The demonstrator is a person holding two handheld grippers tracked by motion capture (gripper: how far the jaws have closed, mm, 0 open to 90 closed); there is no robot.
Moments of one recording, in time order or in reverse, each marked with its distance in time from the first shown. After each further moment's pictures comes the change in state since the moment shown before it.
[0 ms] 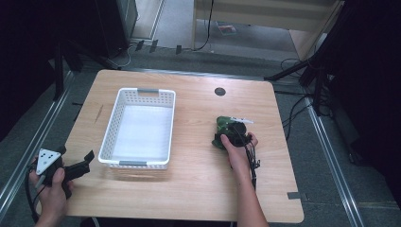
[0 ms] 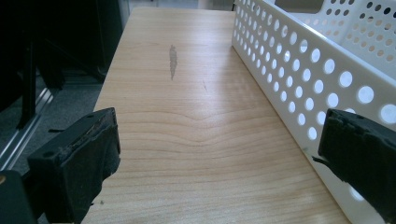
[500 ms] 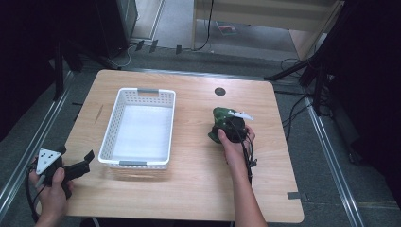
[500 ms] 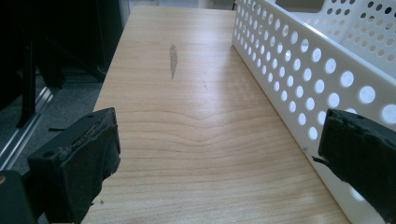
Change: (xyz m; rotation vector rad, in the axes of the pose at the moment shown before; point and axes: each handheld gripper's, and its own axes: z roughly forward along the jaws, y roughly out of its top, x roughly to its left) left arm 0.000 0.000 0.000 0.003 0.001 -0.004; right arm 0.023 0.018 -0.033 -0.123 0.032 -0.001
